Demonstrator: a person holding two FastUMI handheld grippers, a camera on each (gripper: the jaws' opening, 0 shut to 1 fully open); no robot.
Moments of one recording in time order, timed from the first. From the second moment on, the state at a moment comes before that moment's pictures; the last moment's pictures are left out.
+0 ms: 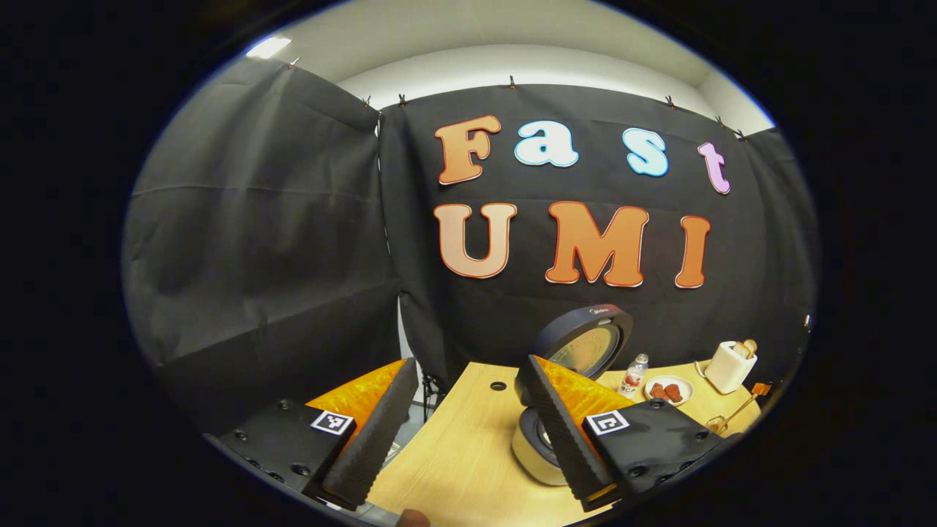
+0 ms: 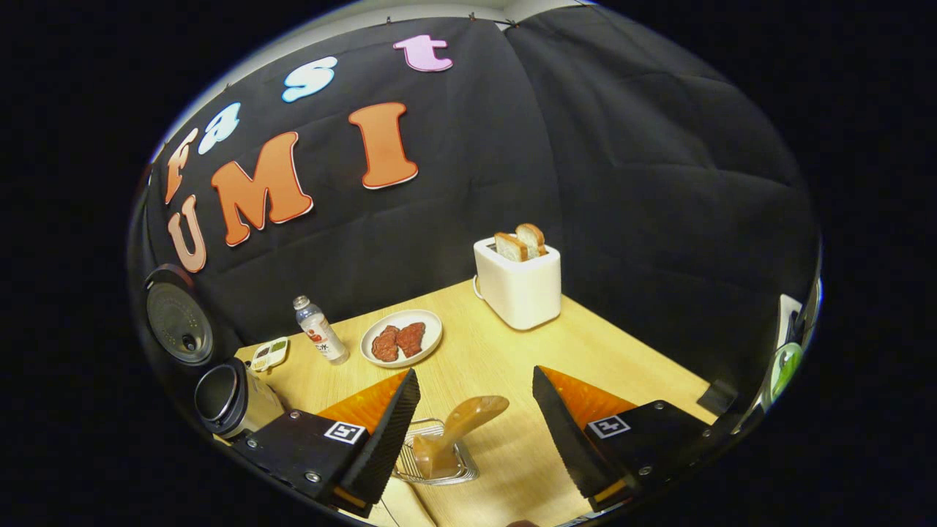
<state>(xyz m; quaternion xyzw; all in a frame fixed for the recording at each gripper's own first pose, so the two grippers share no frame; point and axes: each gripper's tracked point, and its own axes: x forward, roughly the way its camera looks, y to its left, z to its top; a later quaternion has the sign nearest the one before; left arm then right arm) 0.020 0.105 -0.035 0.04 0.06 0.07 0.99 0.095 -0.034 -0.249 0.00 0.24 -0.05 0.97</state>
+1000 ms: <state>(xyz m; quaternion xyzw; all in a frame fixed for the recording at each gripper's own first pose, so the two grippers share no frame) 0.273 -0.049 -0.027 0.00 0.10 -0.05 0.99 0.065 0.002 -0.121 -0.06 0.16 0.02 0.98</state>
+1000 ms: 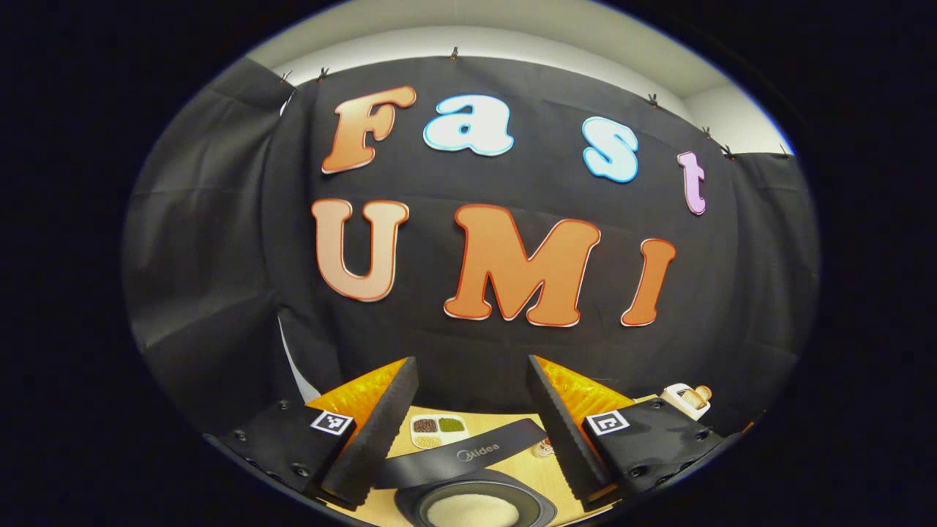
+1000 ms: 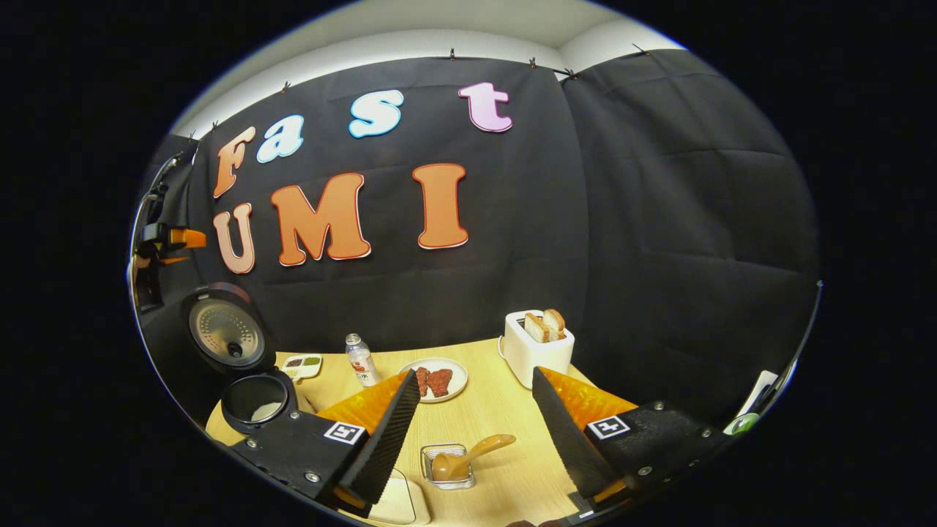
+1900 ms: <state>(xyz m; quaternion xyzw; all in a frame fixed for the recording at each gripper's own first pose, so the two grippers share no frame) 0.246 -0.058 -0.110 -0.02 0.17 -0.04 0.98 0.061 -0.020 -0.116 -0.07 0.15 0.03 0.99</state>
